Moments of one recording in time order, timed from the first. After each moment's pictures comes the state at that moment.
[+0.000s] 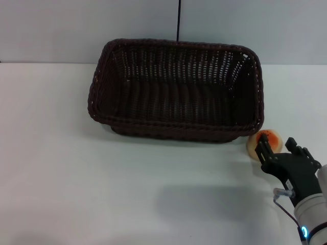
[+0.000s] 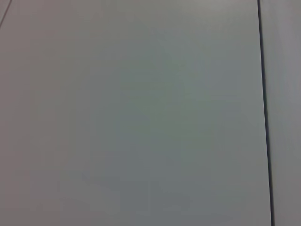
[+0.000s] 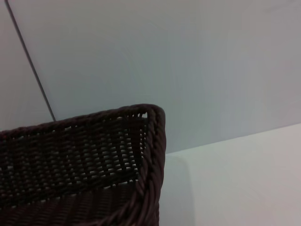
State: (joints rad) left arm -0.31 -2.05 0.52 0.59 0.71 1.23 -0.74; right arm -0.12 1.98 0.47 1.31 -1.52 -0.83 -0.81
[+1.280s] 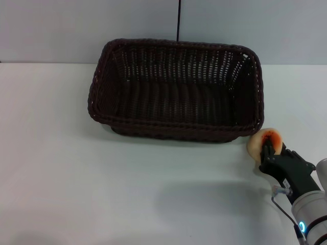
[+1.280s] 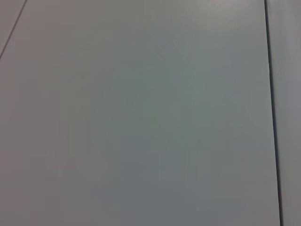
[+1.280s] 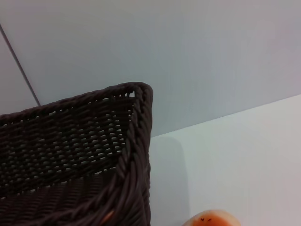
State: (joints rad) left arm -0.32 -2.04 0.49 0.59 0.71 1.24 -0.75; right arm -0.07 1.99 0.50 1.24 -1.47 -0.77 -0.73
